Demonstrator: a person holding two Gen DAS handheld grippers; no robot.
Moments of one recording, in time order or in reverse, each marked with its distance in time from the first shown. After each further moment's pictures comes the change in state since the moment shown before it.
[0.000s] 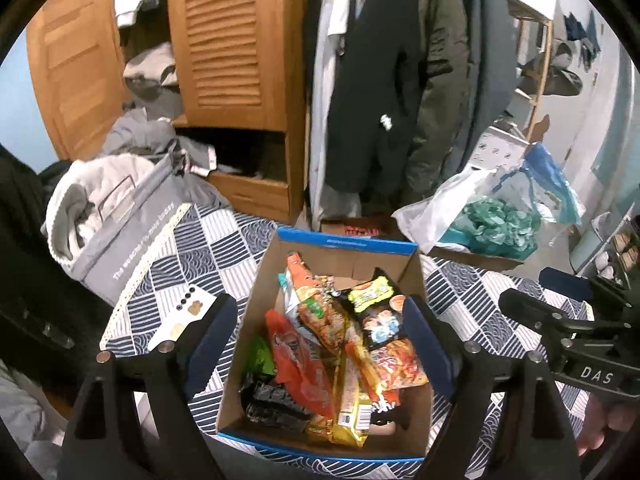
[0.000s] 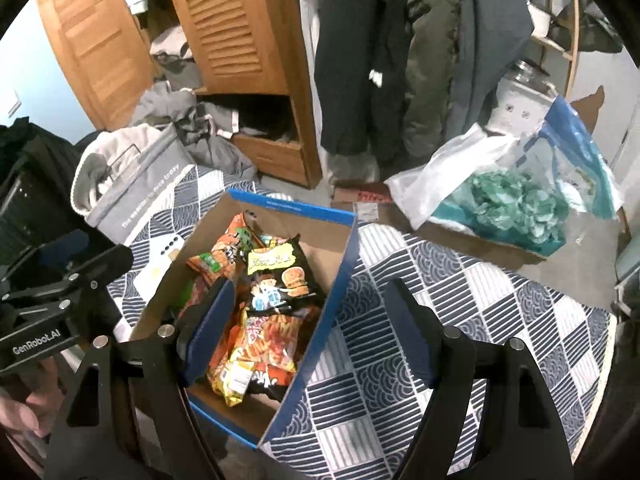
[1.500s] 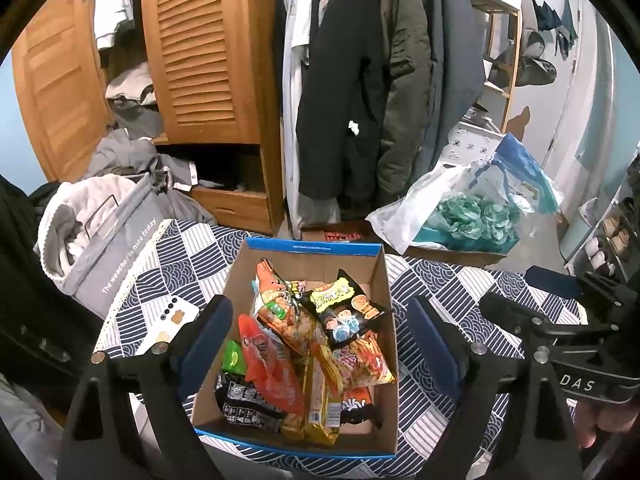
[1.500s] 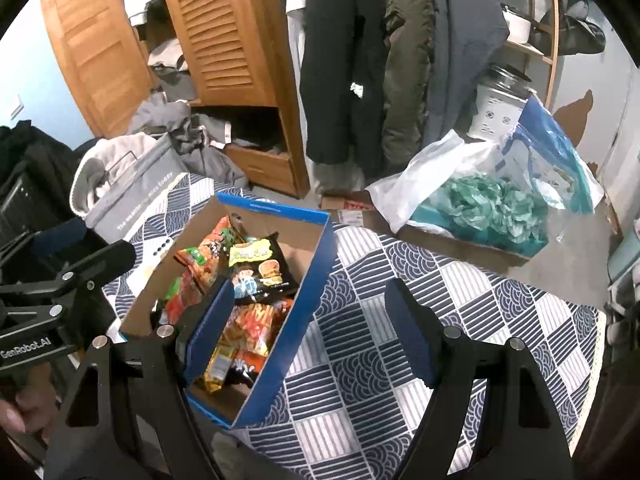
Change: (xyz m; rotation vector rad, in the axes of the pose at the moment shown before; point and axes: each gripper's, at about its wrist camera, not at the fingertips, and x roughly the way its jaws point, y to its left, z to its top) left arm -0.014 -0.038 -0.006 0.056 -0.028 -0.023; right arm -0.024 -0.022 -0.019 0.003 -0.047 -0.020
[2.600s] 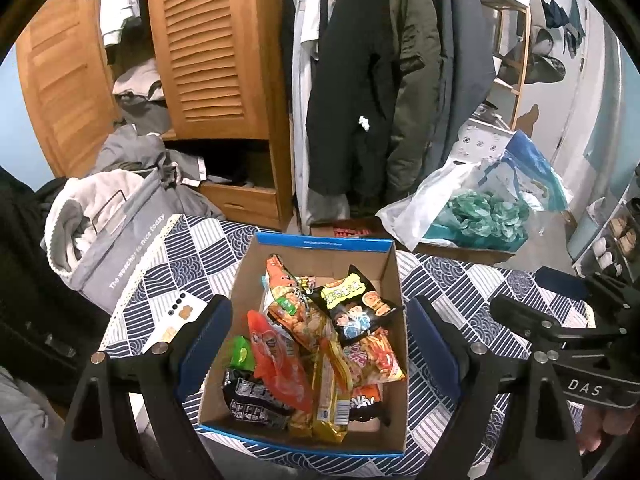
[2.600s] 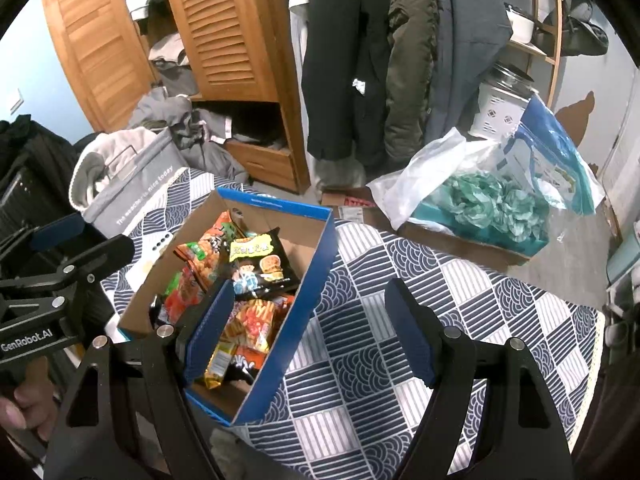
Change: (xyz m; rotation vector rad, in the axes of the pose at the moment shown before) left arm 0.003 0.003 -0.003 -0.010 0.017 0.041; right arm 0.001 0.003 0.000 -0.004 0.004 -0.001
